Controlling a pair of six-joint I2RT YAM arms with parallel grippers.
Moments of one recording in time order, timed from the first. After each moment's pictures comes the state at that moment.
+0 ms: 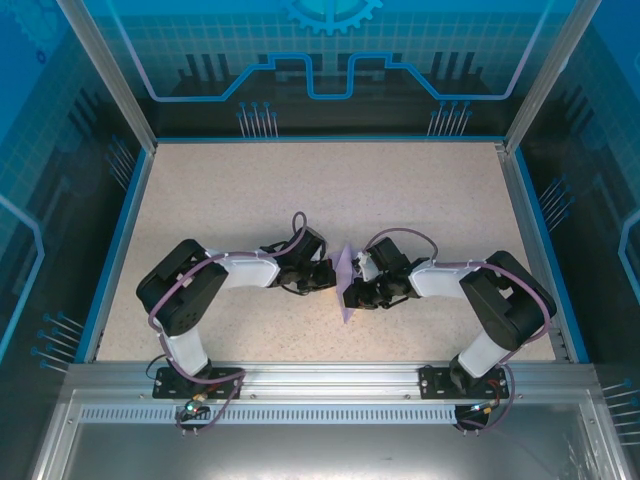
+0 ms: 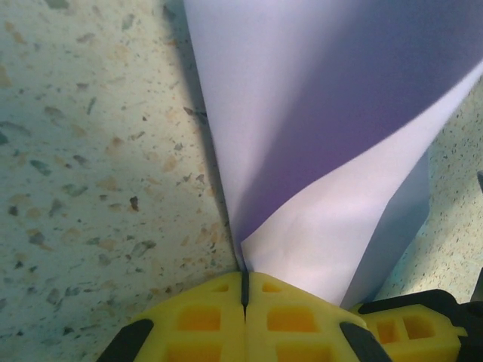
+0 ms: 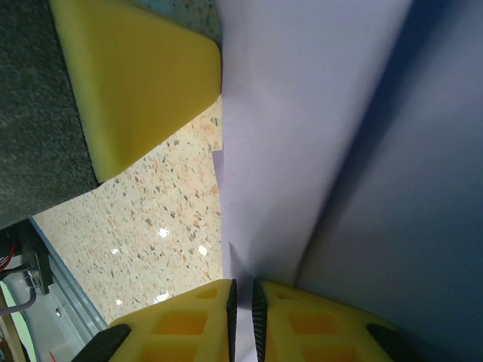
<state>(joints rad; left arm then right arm) -0.68 1.78 0.86 -0.07 0.32 -0.87 0.61 1.62 0.63 -0.13 -0.58 0.59</state>
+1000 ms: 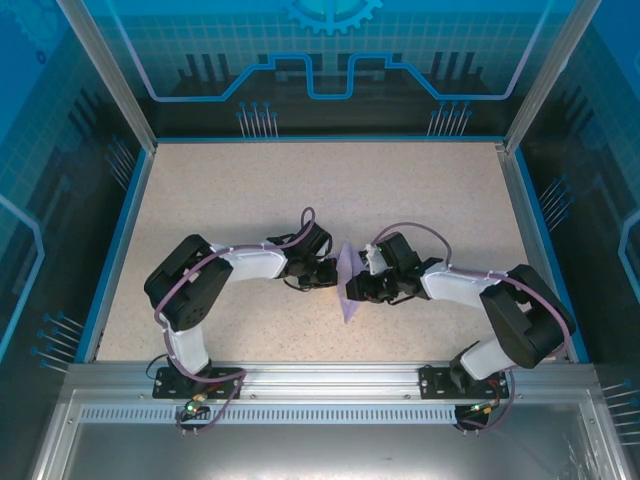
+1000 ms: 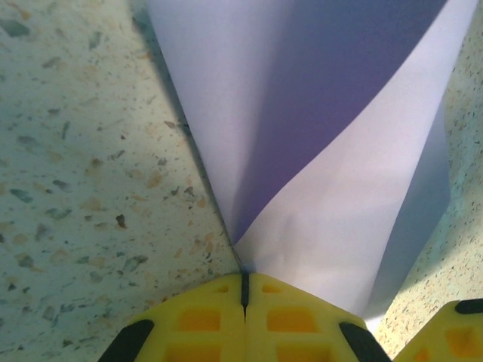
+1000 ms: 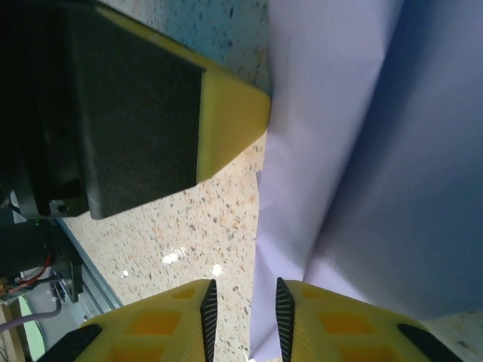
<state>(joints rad) -0.68 1.84 0.98 -0.24 0.31 -0.76 0.55 1.49 0.61 -0.13 -0.59 0.60</state>
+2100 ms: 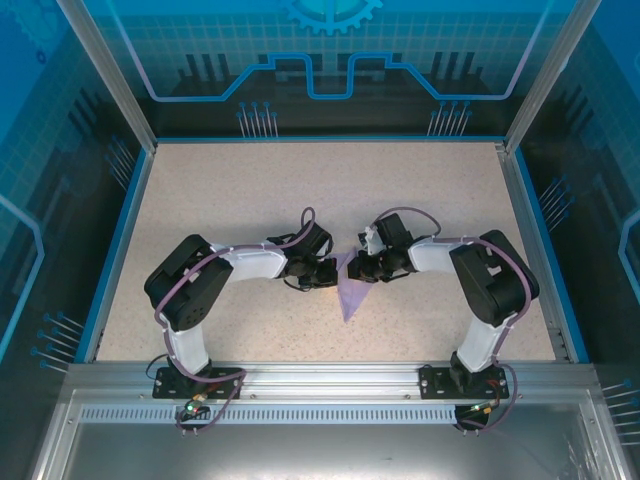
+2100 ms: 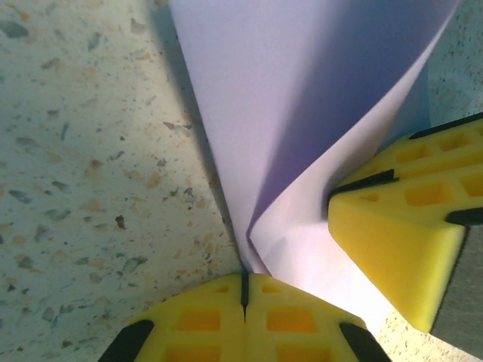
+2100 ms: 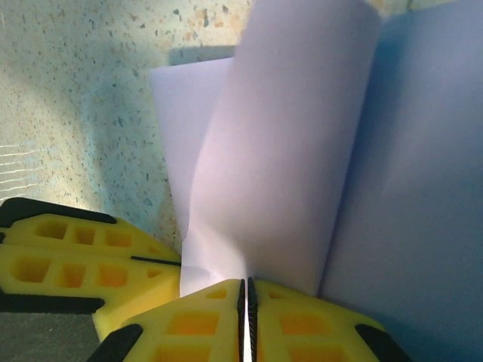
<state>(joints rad) -0.68 1.84 0.99 -0.24 0.31 -0.76 0.45 1.78 0.82 -0.14 -0.60 0.54</state>
